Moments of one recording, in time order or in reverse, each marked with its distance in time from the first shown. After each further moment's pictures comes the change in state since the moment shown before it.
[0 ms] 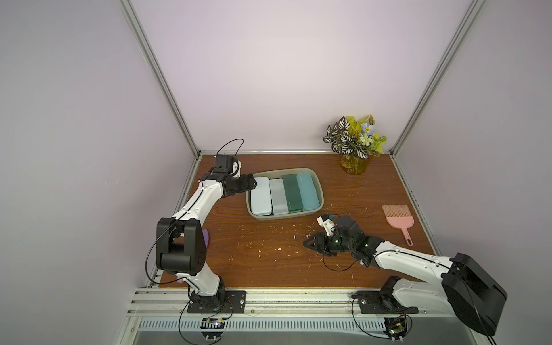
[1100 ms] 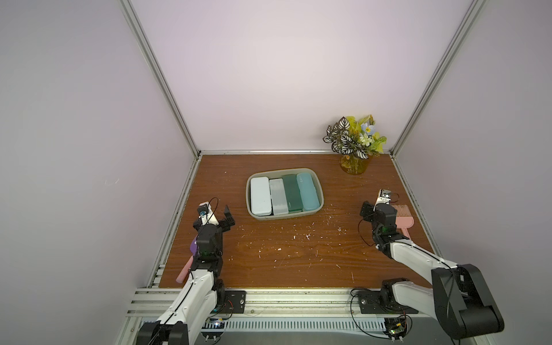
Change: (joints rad) left arm 0.063 -0.810 -1.148 1.151 -0.553 0.120; right arm -0.637 -0.013 -0.150 0.437 0.901 -0.861
